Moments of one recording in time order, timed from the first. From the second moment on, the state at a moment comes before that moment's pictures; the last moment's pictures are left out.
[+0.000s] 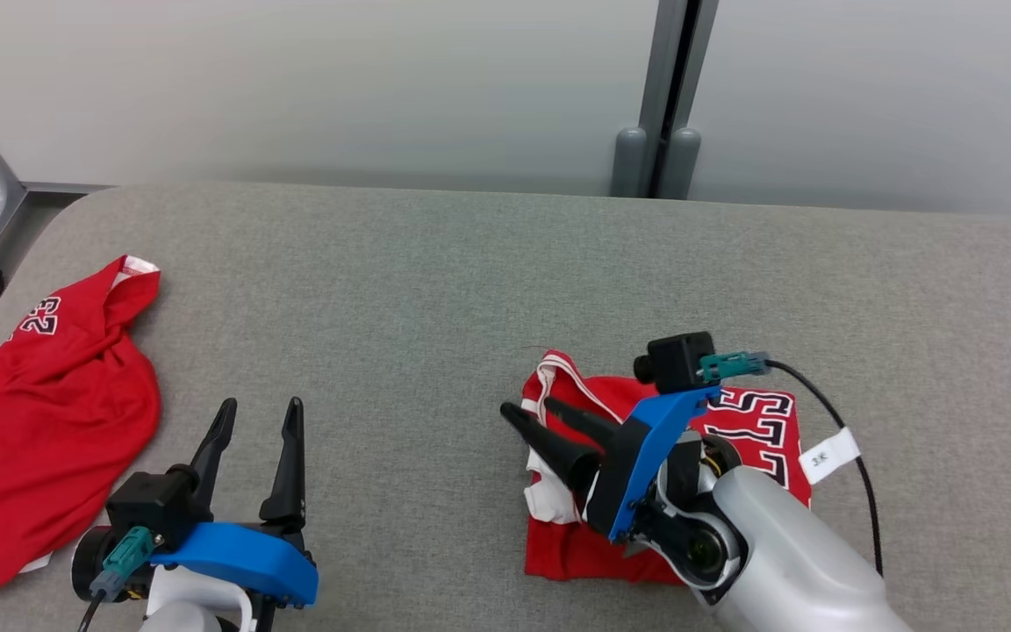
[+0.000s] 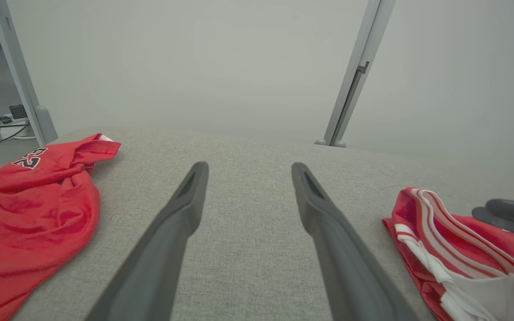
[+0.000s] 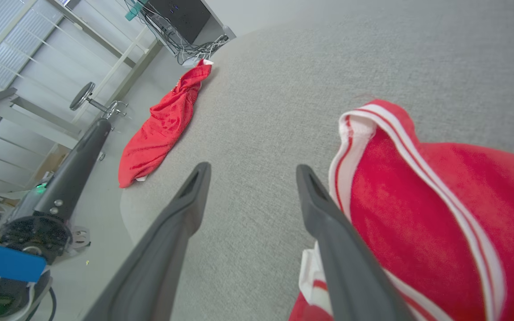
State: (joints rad) left arm -0.16 0.28 -0.34 0.31 -0.50 0.00 -0.23; right arm -0.55 -0.05 0.60 0.62 0.89 0.13 0.24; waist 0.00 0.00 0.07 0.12
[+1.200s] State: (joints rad) left arm -0.12 0.30 -0.33 0.29 -0.52 0.02 -0.25; right arm -0.19 -0.05 0.38 0.45 0.27 0.13 0.09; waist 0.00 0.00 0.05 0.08
